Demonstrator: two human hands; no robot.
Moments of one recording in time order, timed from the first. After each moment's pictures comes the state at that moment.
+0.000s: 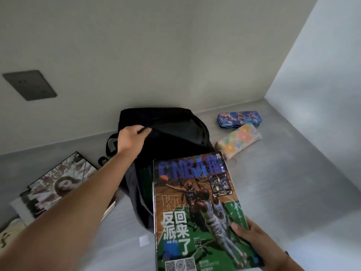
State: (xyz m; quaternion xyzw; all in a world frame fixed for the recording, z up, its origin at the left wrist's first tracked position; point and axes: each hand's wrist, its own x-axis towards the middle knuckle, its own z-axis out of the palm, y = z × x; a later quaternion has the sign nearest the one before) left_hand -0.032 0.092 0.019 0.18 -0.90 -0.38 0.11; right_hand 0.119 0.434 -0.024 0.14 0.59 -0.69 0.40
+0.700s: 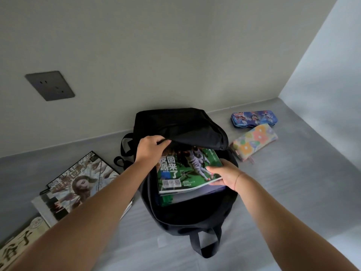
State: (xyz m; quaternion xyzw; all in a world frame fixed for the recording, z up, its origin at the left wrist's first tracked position) left_hand -0.014 0.082 0.001 0.12 -0.90 -0.42 0.05; right_hand -0.032 0.325 -0.055 0.15 0.69 -0.62 0.34
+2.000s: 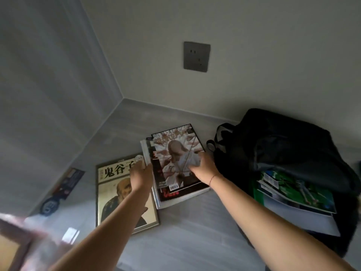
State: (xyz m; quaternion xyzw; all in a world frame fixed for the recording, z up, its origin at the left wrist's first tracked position) left_hand 0.205 -0.101 -0.084 0.59 -0.66 -0.42 0.18; right_hand 0.047 0.018 -0.088 -0.26 0.85 -0.33 0.31
